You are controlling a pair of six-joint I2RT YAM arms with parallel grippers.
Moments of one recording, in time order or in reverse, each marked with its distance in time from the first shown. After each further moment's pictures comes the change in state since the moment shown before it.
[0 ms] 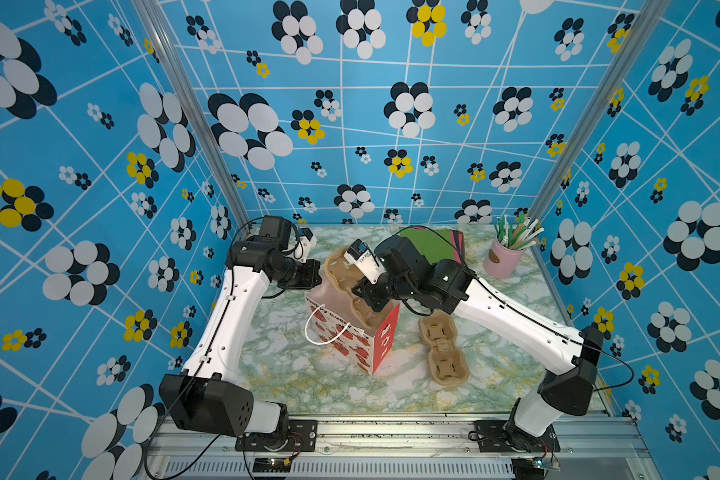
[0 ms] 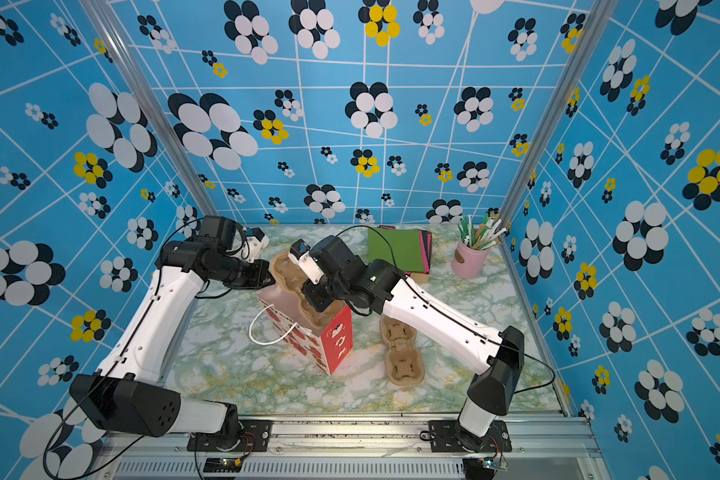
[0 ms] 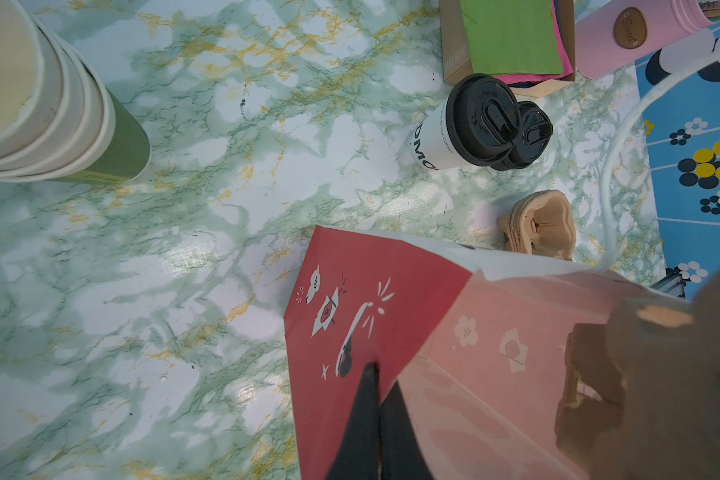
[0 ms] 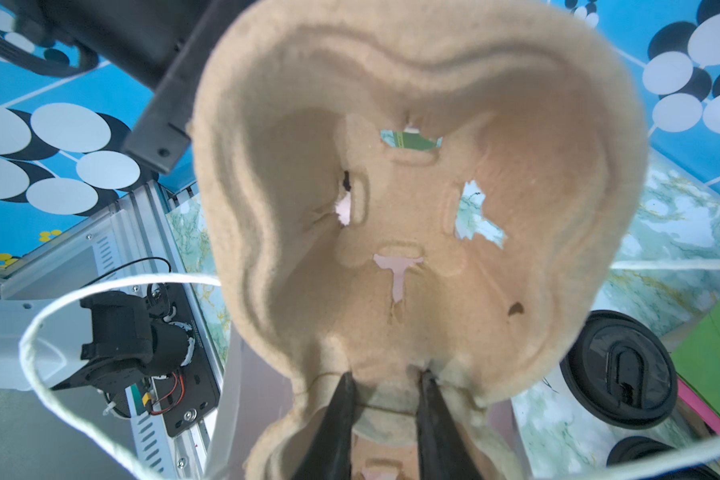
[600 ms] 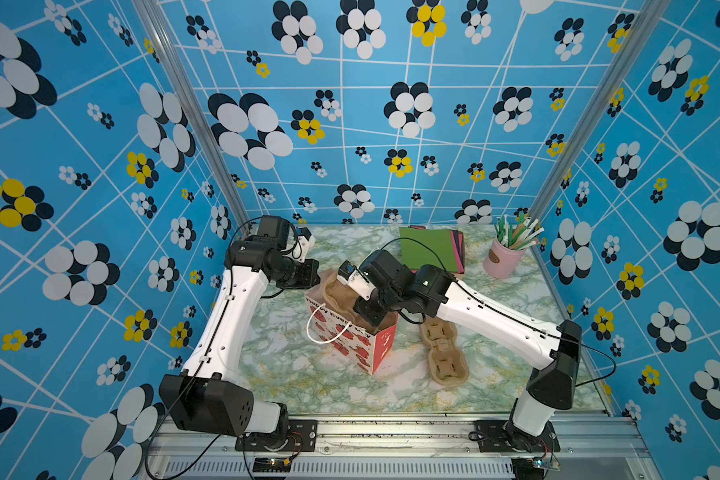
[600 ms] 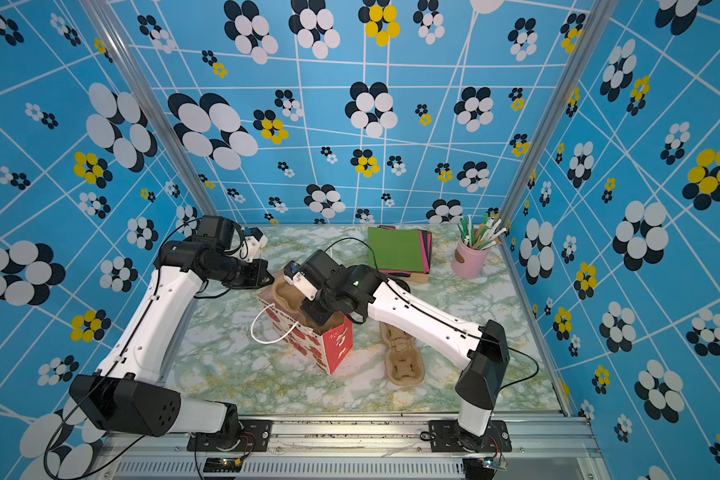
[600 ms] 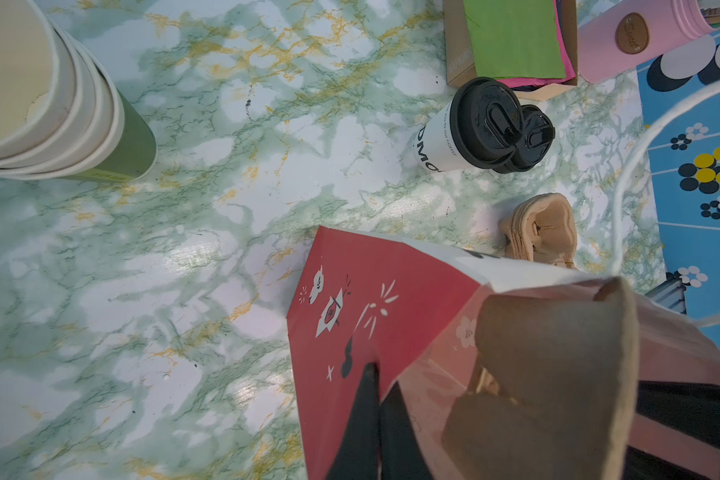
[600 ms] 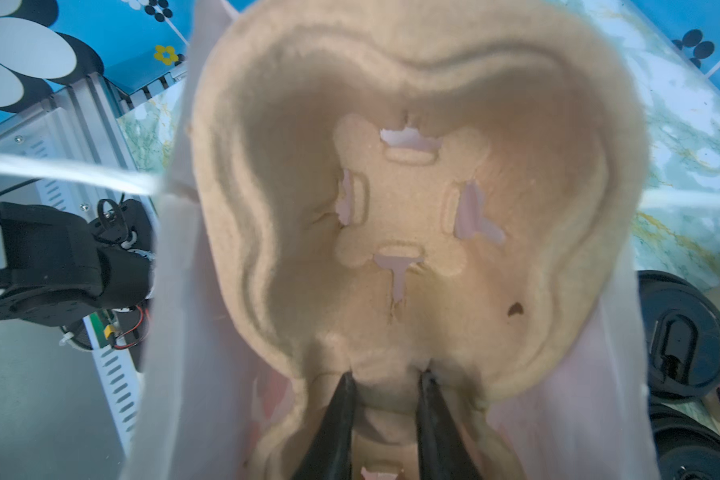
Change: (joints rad) left arm 0.012 0.000 0.001 -0.001 0.001 0.001; right arm 0.035 0.097 0.019 -0.127 0.027 -0.059
